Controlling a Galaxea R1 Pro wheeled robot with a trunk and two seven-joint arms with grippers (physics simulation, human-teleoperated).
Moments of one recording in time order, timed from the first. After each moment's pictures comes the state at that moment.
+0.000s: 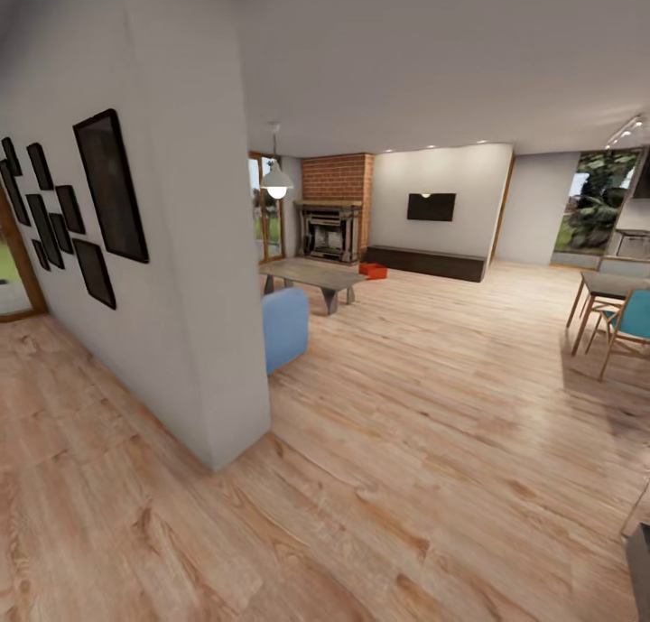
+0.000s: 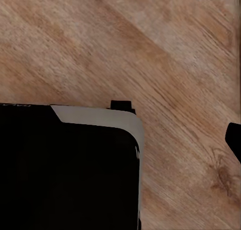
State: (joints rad) left arm -0.23 -0.02 -0.10 0.00 0.26 -0.09 0.02; right arm -0.13 -0.04 0.34 0.03 -0.31 -0.18 0.04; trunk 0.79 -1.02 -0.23
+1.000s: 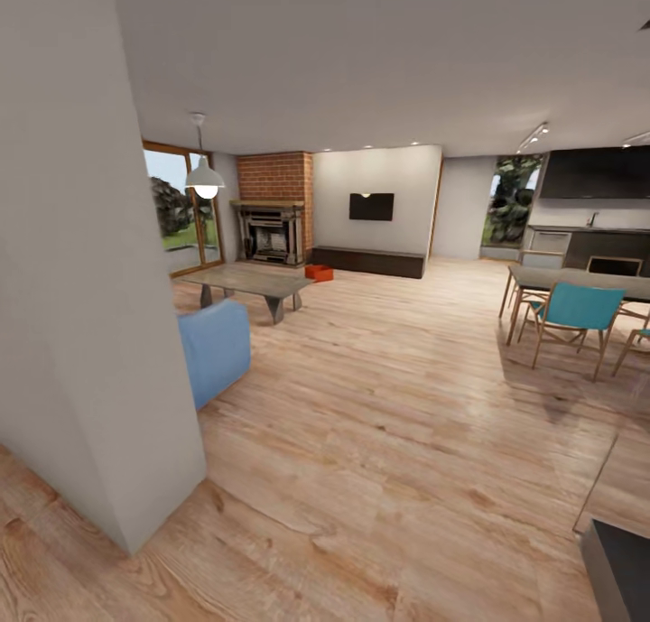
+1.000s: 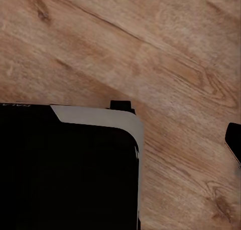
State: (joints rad) left arm -0.23 -0.02 -0.10 0.00 0.26 -0.09 0.02; right arm -0.13 -0.04 0.34 0.03 -0.31 -0.18 0.04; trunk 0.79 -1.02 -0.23
